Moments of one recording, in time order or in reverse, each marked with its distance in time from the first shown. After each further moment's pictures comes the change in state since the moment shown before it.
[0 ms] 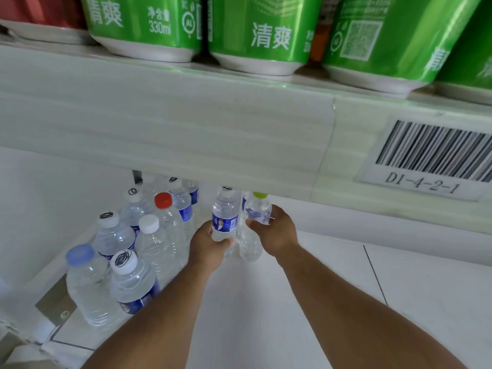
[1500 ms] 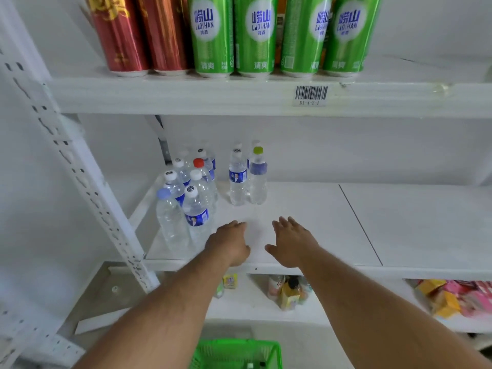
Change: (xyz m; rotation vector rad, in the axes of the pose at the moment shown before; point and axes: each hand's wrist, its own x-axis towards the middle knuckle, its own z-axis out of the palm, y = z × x) left_hand -0.212 0.033 -0.116 0.947 -0.514 0.247; right_hand -0.263 -0.008 -0.022 -0.966 -0.275 -0.085
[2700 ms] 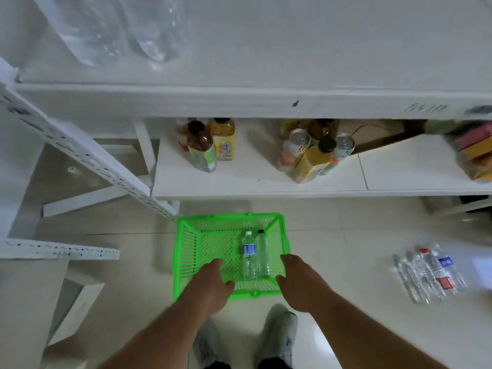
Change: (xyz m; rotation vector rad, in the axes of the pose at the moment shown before) left_hand -0.082 -0.179 0.410 -0.258 -0.582 -0.306; right_hand -0.082 -0.011 0.430 0.308 -0.596 0.300
